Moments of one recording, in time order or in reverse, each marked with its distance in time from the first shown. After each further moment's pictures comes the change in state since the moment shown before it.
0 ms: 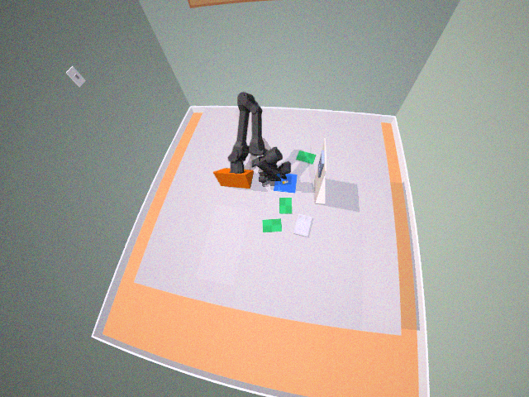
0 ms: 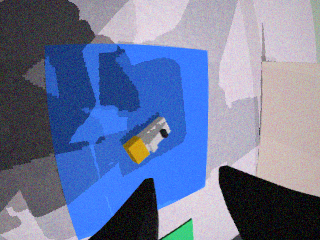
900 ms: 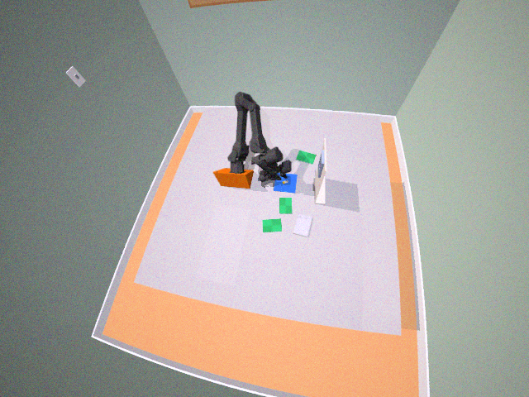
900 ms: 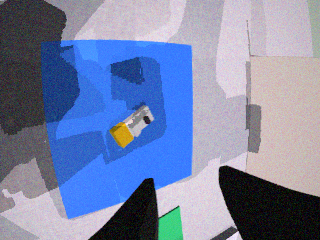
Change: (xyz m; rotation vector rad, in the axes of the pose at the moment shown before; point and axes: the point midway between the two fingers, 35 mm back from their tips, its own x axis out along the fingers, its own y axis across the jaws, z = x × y) arm -0.015 -0.011 -0.006 -0.002 0.008 0.010
